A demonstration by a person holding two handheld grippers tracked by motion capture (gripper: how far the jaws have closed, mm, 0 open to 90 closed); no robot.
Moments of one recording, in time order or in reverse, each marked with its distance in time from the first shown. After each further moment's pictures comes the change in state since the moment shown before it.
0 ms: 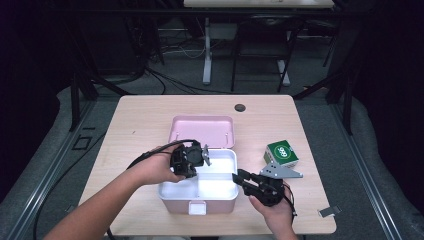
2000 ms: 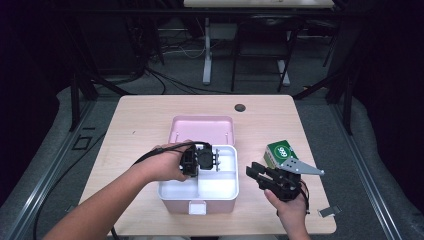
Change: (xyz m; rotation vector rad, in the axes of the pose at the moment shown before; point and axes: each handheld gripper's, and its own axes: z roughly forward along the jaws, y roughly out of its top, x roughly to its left) left arm -0.006 0.024 -0.002 0.133 0.039 0.132; right arm -0.025 0.010 -0.030 -0.072 -0.014 0.063
